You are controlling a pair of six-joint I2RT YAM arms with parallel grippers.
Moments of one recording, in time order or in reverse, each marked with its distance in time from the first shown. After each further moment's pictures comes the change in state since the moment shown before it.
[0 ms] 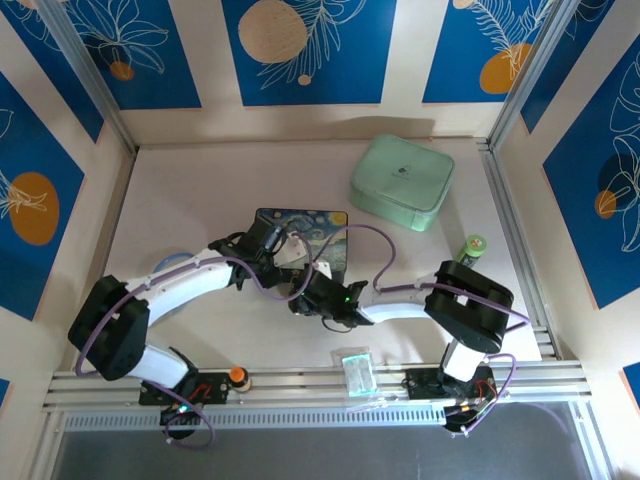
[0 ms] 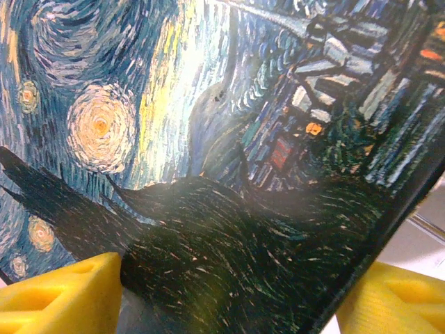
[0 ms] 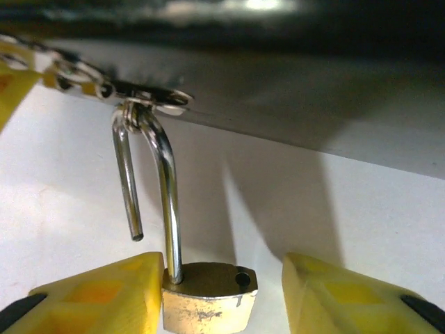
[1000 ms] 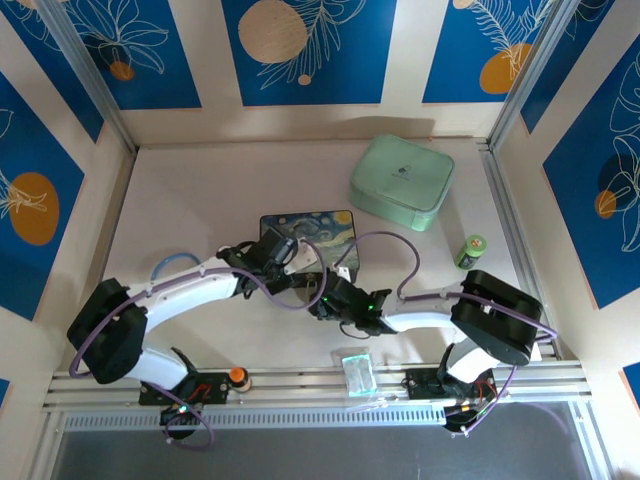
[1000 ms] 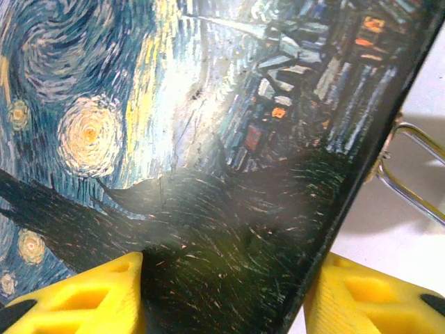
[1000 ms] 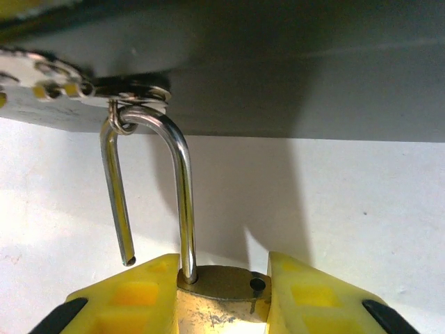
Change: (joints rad) left arm -0.132 -0.016 -0.017 0.012 -0.008 -0.171; right arm -0.048 -0.172 -0.221 0.109 -0.034 0.016
